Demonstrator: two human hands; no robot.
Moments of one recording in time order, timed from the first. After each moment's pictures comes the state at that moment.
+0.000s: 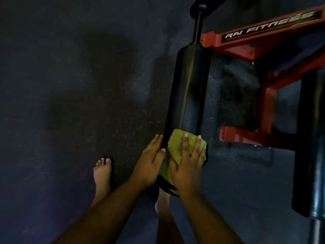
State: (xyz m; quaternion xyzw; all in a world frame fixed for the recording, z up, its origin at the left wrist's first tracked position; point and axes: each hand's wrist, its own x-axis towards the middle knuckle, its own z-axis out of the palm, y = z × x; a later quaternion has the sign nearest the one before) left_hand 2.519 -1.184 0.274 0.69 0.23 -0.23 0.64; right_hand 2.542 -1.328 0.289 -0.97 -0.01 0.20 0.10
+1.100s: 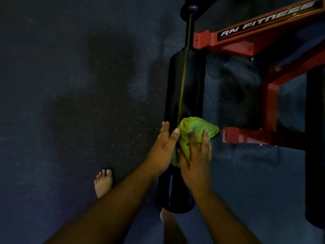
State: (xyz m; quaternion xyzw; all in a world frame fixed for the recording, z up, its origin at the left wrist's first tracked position) left_hand 2.615 -1.197 0.288 0.61 0.26 -0.25 0.71; right_hand 2.602 -1.340 0.290 -0.96 -0.03 0.17 0.22
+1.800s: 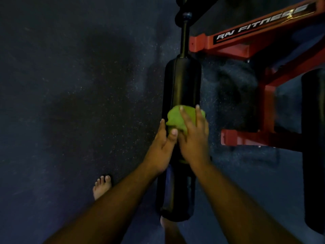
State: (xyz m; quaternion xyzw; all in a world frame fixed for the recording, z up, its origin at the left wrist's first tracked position) left_hand 2.639 -1.190 0.285 0.63 0.24 -0.23 0.70; right_hand 2.691 -1.315 0.281 -0.97 -0.06 0.14 0.21
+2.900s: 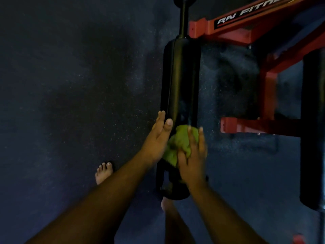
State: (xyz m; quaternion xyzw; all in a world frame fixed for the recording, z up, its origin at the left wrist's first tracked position) left_hand 2.611 -1.190 0.290 0.61 0.24 -0.25 0.71; right_hand 2.576 -1.348 0.281 -0.94 0.00 0.15 0.30
